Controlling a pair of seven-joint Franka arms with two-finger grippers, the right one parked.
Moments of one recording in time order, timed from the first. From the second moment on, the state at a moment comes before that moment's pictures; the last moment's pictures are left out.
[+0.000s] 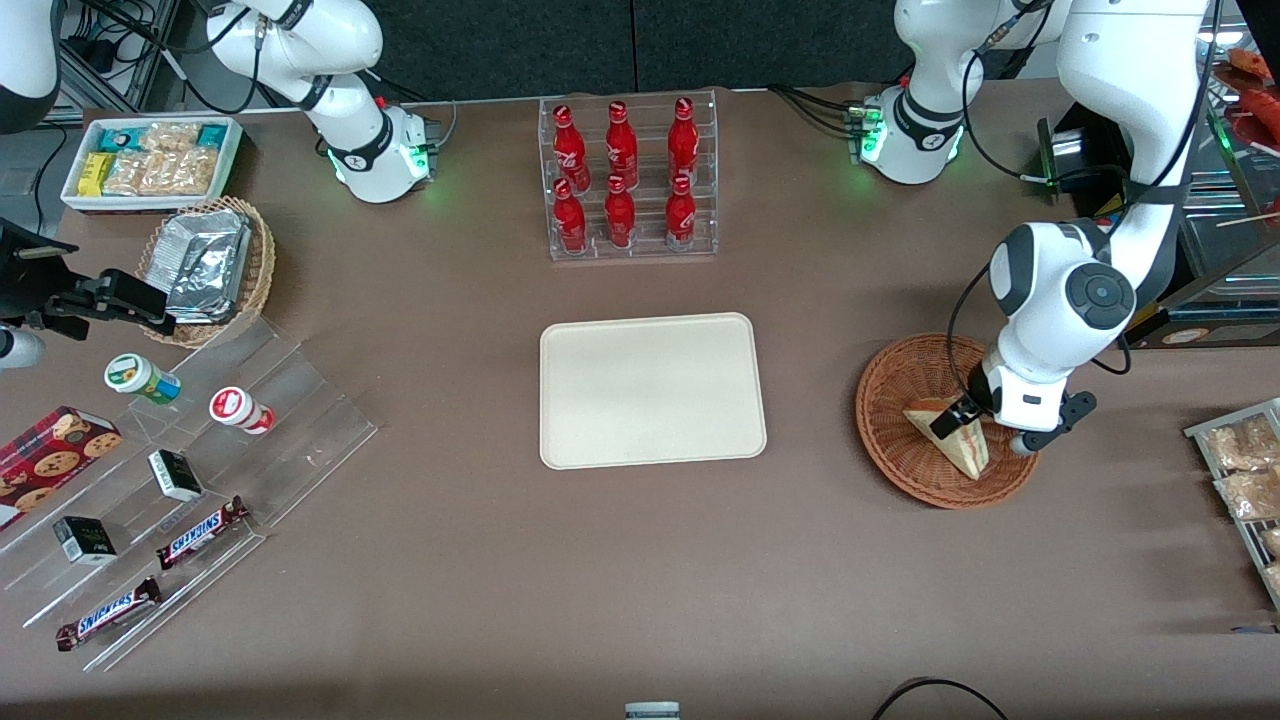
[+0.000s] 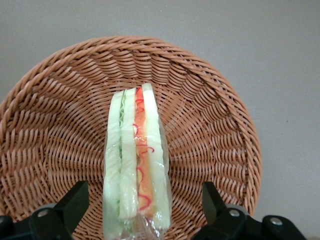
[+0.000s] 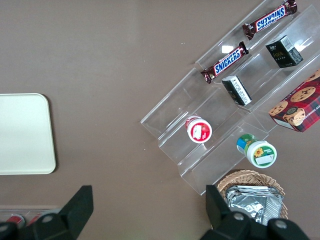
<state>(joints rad) -0.05 0.26 -0.04 -2.19 0.00 2.54 -0.67</state>
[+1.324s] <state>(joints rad) -0.05 0.22 -0.11 -1.92 0.09 1.99 -0.68</state>
